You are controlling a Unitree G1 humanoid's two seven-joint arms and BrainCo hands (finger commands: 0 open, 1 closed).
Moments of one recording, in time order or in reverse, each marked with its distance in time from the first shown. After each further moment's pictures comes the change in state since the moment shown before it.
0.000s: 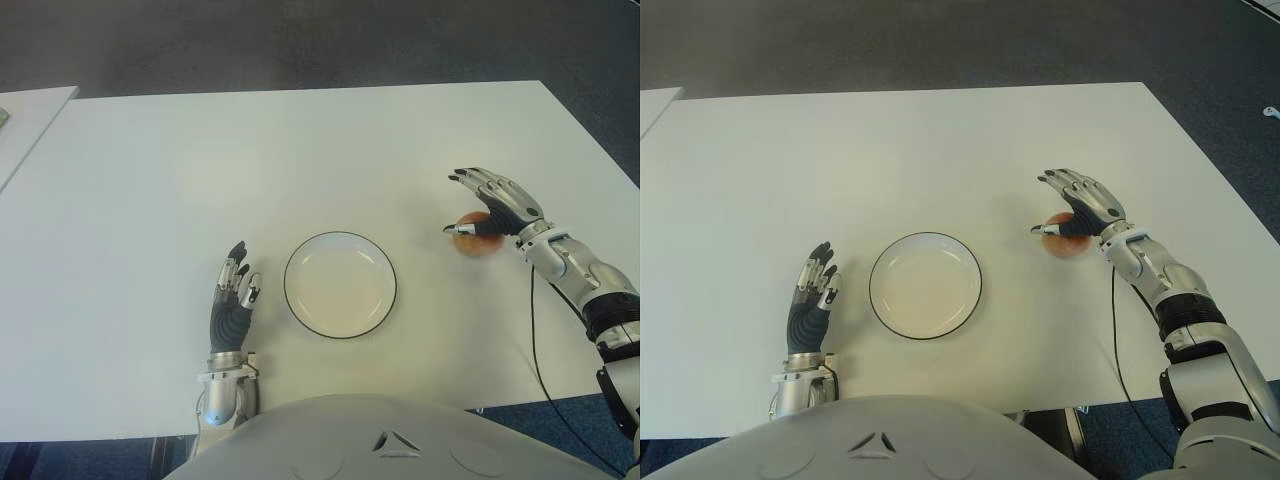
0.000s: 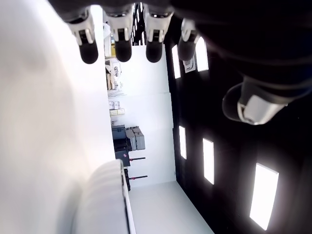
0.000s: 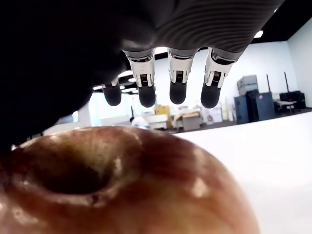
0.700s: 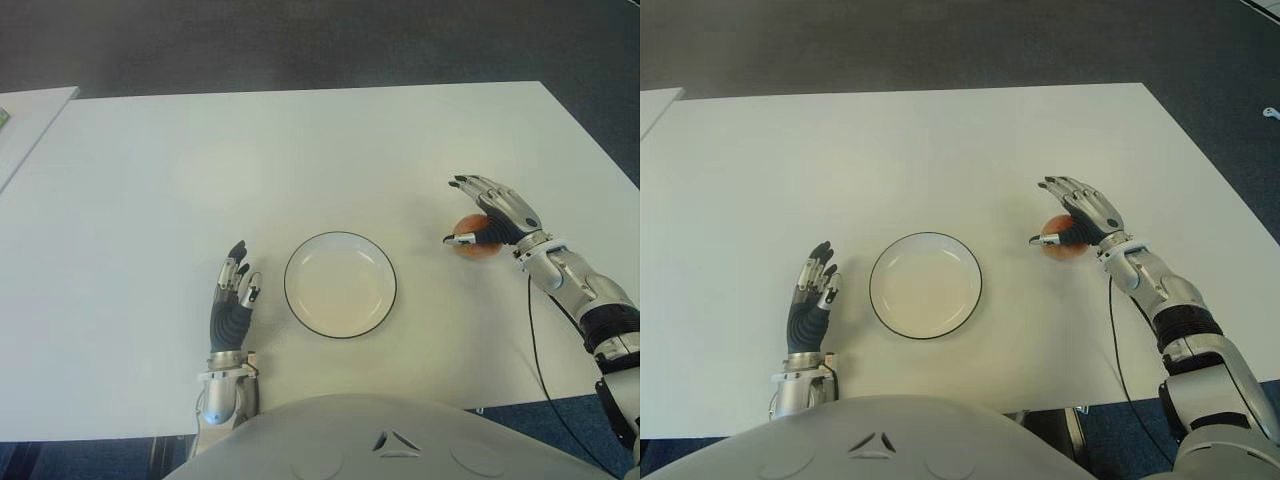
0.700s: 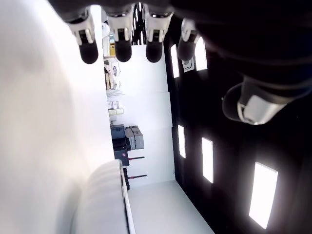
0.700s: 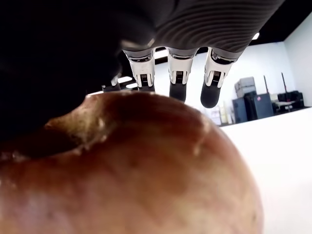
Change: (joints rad) left arm -0.003 0.007 0.002 0.008 0.001 -0.008 0.000; right arm 0.050 0.019 -0.007 -0.007 0.011 0.000 -0.029
